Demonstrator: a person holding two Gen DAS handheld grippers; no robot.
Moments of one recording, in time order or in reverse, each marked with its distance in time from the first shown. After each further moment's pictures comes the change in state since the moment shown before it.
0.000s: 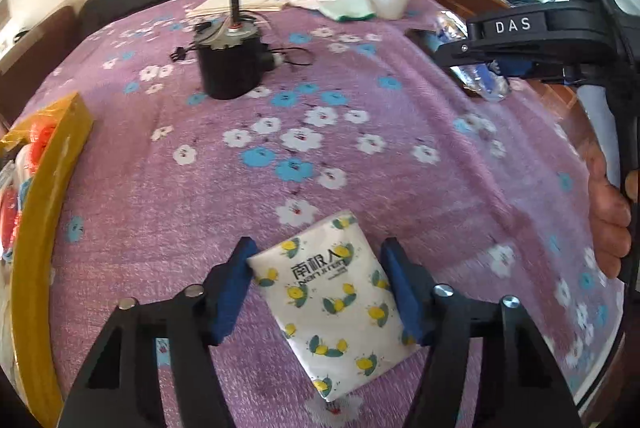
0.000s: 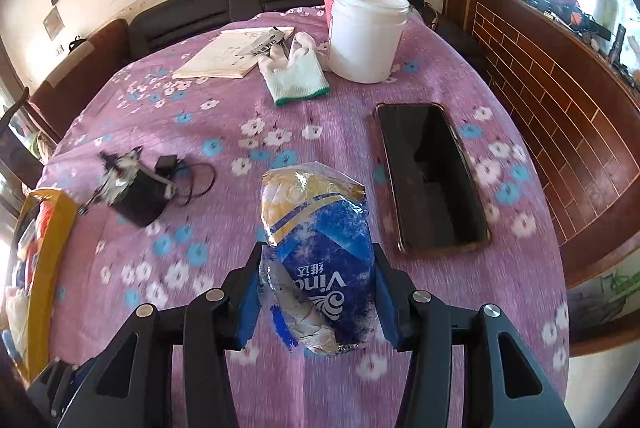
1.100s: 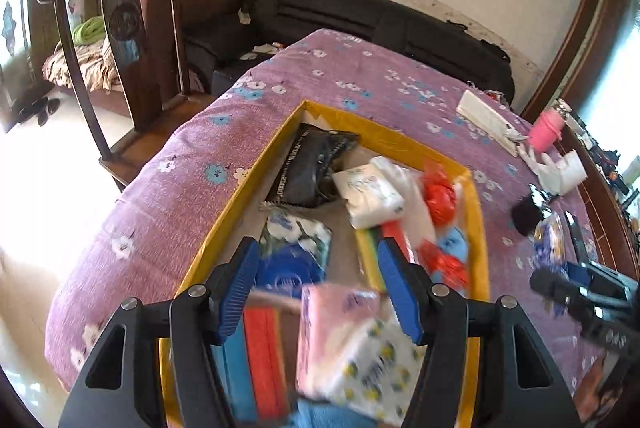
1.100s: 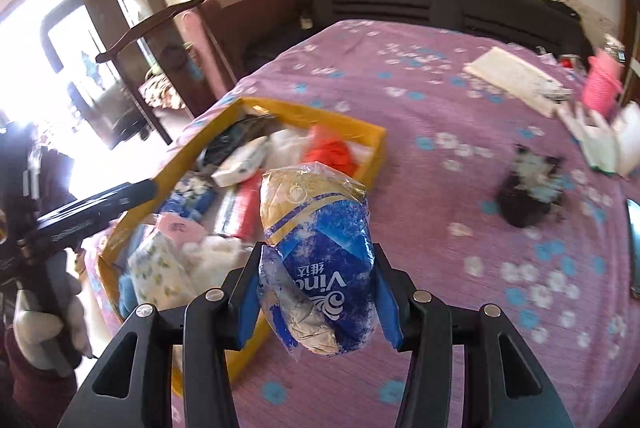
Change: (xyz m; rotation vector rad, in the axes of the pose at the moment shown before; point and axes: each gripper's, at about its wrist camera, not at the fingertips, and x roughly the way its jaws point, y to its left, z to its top) left arm -0.140 0.335 -0.043 -0.519 -0.189 0.215; right arm -0.037 0.318 -0.062 -0.408 0.044 0.404
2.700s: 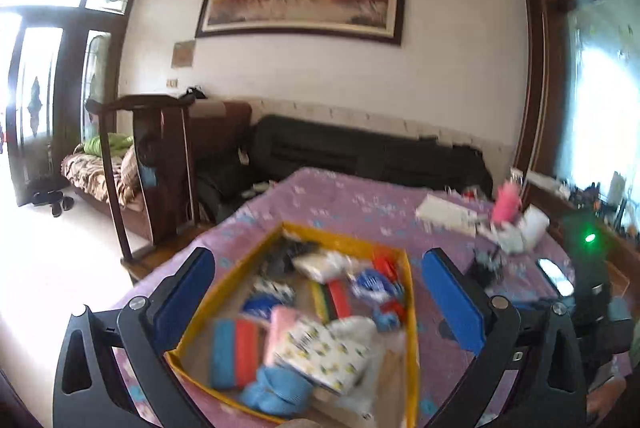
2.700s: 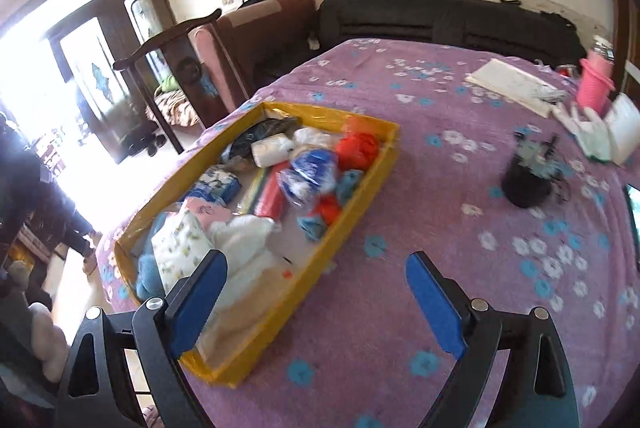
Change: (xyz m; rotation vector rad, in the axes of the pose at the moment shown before) left arm -0.130 -0.059 -0.085 0.109 -0.539 0.009; right arm -0.033 0.009 -0.047 -0.014 -0.113 -0.014
